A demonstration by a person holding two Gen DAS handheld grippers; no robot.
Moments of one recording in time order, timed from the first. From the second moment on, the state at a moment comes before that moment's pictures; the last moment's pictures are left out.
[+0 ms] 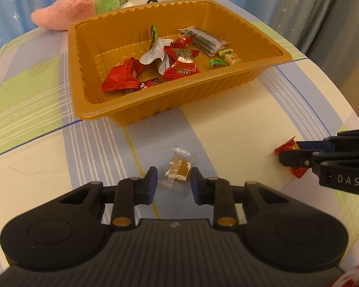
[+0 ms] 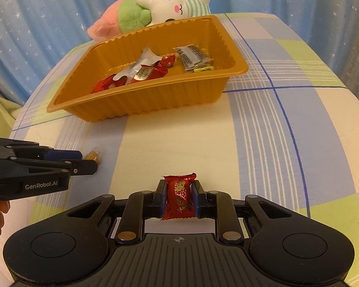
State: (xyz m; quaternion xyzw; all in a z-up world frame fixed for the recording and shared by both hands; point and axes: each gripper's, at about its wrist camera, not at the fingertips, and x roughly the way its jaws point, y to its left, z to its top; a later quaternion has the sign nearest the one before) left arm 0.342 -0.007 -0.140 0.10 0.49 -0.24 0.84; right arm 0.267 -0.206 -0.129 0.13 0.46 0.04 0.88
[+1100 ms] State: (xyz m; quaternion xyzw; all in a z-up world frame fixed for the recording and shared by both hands) left arm 0.341 -0.020 -0.135 0.10 0.49 -0.24 0.83; right arm 0.268 -0.210 -0.126 0.13 0.46 0.05 0.88
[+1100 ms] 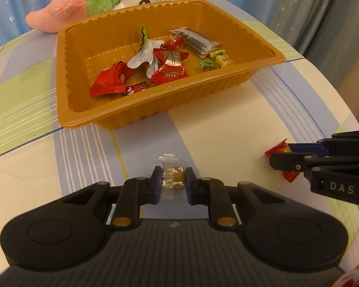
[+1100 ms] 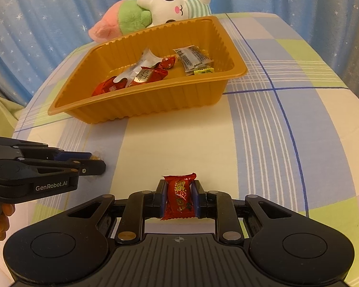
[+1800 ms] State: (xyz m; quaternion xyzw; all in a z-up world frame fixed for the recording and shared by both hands) left arm 0.363 0.000 -0.045 0.06 0.41 -0.21 0.88; right arm 0.320 -0.208 -0.057 0.13 0.37 0.11 0.91
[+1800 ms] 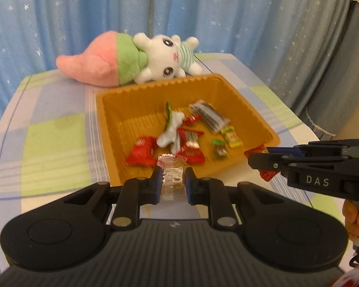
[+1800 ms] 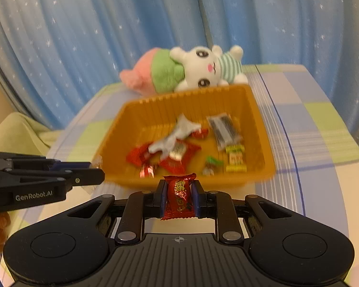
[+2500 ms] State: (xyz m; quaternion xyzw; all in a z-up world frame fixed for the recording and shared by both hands) left arm 0.466 -0.025 -0.071 0.07 0.44 -0.16 0.88; right arm 0.419 -0.216 -0.069 0.16 0.36 0.11 0.91
